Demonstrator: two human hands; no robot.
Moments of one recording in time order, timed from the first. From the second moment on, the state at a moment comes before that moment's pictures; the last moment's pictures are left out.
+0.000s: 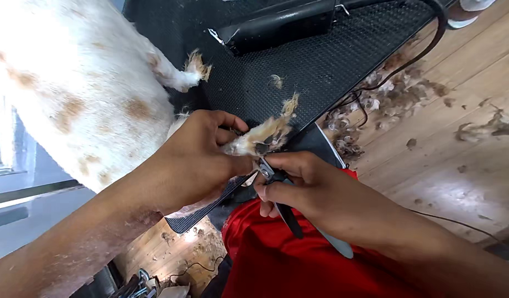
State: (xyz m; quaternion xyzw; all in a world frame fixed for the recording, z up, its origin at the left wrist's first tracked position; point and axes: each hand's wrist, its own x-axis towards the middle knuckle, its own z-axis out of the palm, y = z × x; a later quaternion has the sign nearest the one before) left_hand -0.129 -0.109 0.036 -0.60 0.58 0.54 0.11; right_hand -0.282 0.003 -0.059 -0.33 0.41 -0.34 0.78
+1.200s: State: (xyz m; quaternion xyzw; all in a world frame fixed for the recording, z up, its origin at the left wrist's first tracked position) left_hand -0.131 -0.114 0.035 -0.59 0.55 0.58 0.11; right_hand -0.272 0.014 -0.050 -0.28 0.43 -0.35 0.78
